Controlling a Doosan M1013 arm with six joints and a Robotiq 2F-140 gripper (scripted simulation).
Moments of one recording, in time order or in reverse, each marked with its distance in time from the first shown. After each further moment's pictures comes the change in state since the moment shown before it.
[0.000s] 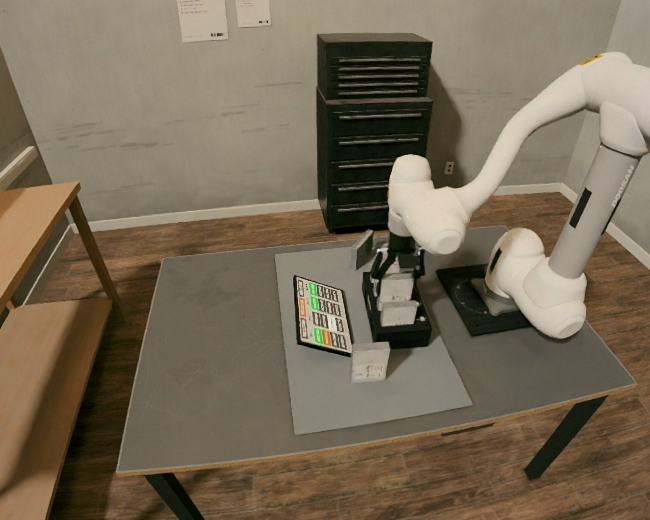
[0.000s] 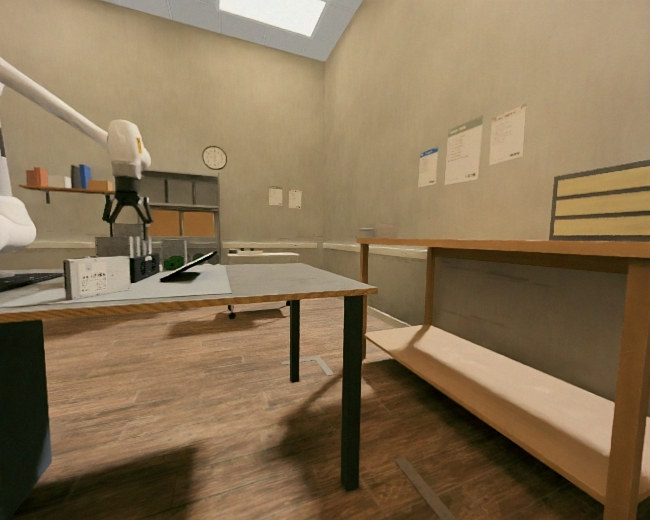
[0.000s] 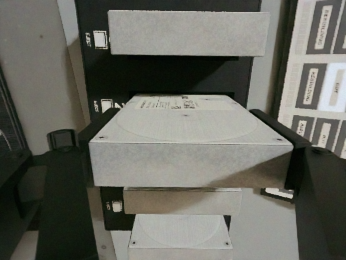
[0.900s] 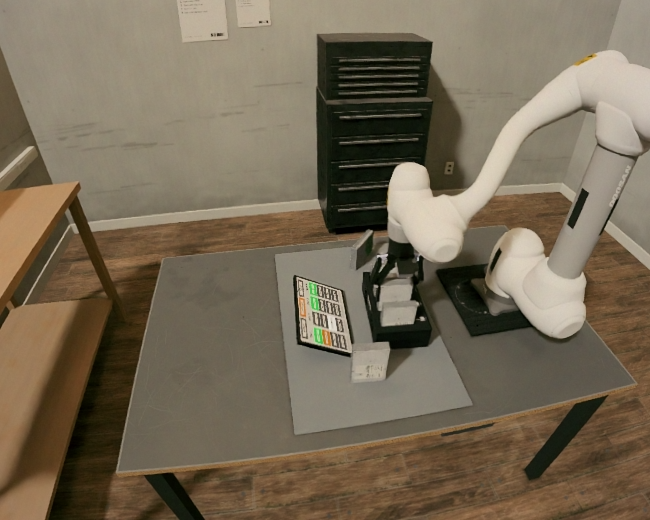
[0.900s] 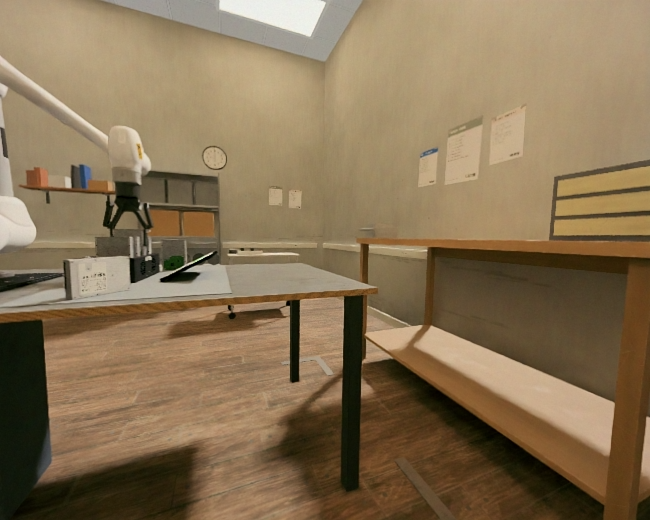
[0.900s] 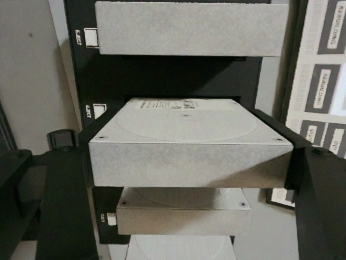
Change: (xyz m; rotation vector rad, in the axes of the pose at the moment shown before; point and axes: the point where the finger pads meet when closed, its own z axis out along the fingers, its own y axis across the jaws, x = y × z) arm 0.000 0.000 0.022 0.000 0.000 0.000
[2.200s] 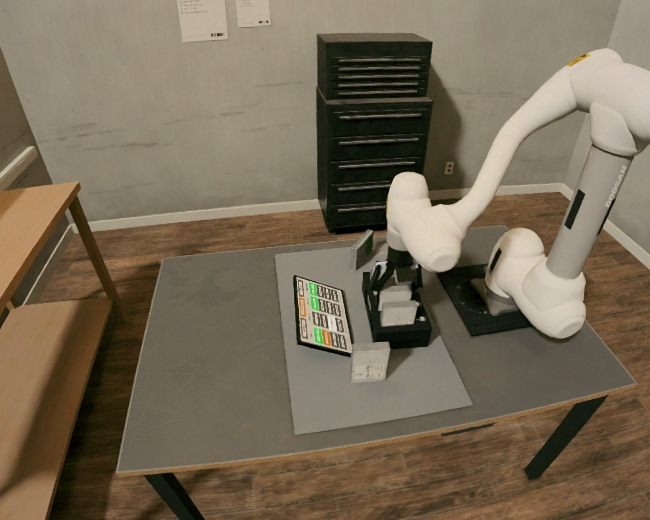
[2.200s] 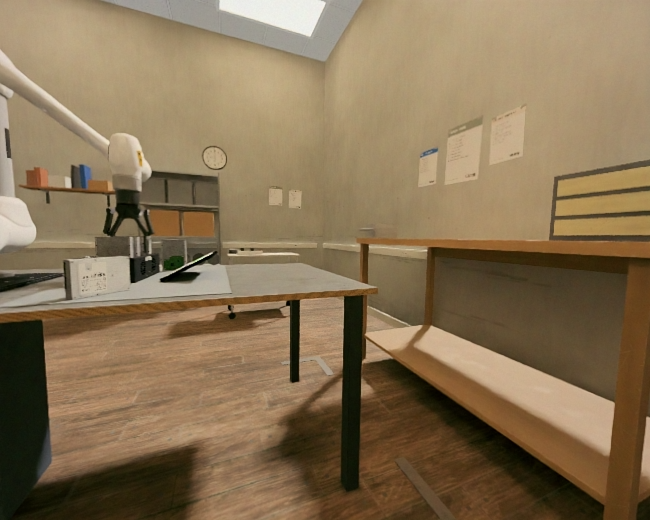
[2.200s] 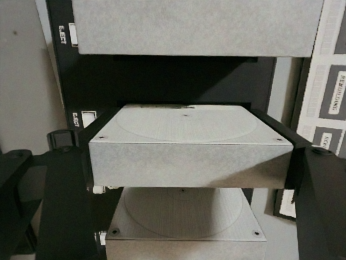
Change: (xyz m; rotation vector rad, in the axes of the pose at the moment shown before) arm 0.000 0.000 0.027 0.000 0.000 0.000
